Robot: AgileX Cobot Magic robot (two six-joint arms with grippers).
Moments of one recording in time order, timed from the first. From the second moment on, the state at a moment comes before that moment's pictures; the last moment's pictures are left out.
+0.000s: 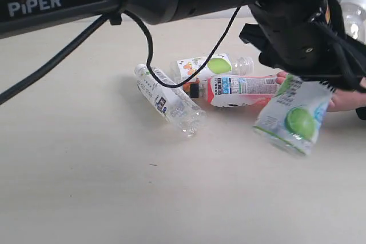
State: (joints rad) left arm -1.10 2.10 -1.92 0.01 0.79 -0.39; right arm 0.03 0.00 0.00 0.06 0.21 -0.04
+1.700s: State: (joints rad) left arm -0.94 2.42 -2.19 -0.54 0.66 -0.56; right arm 0.03 0.00 0.00 0.06 0.21 -0.04
